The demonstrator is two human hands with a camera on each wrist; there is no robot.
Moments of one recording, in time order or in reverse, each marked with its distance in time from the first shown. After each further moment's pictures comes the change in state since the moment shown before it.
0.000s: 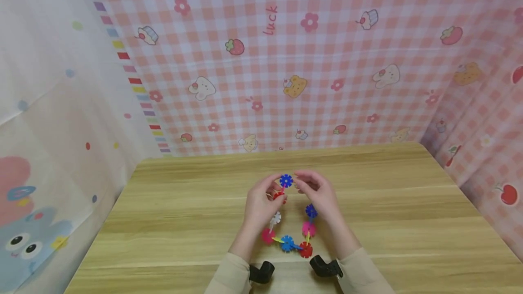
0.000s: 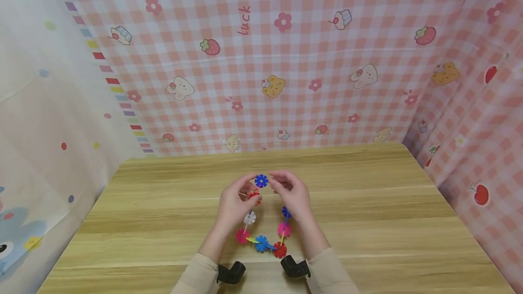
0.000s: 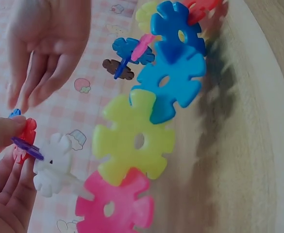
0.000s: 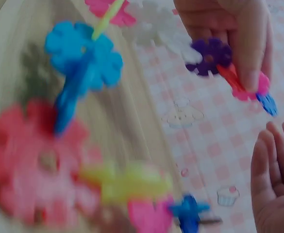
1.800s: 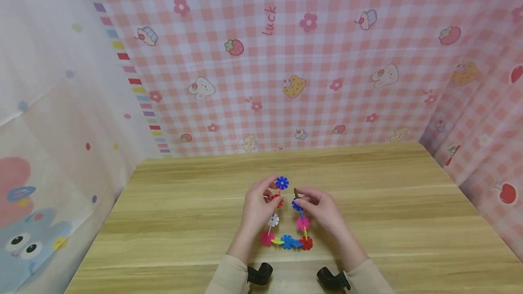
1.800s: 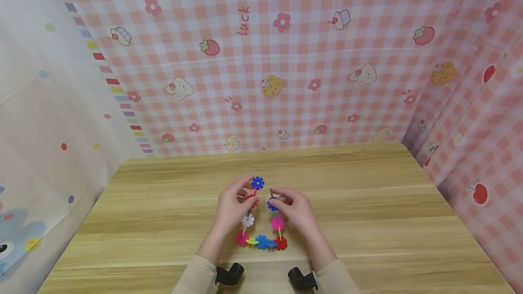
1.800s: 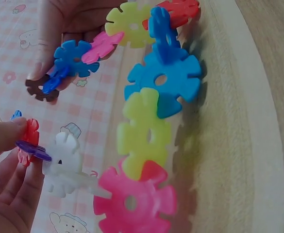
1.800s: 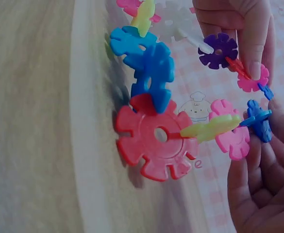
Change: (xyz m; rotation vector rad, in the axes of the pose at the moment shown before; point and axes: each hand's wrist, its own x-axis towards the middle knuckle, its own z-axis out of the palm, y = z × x) left_hand -0.005 -0.007 -0.002 0.025 -0.023 -0.056; right_hand -0.026 0.010 -0.006 -0.146 -0.107 0.191
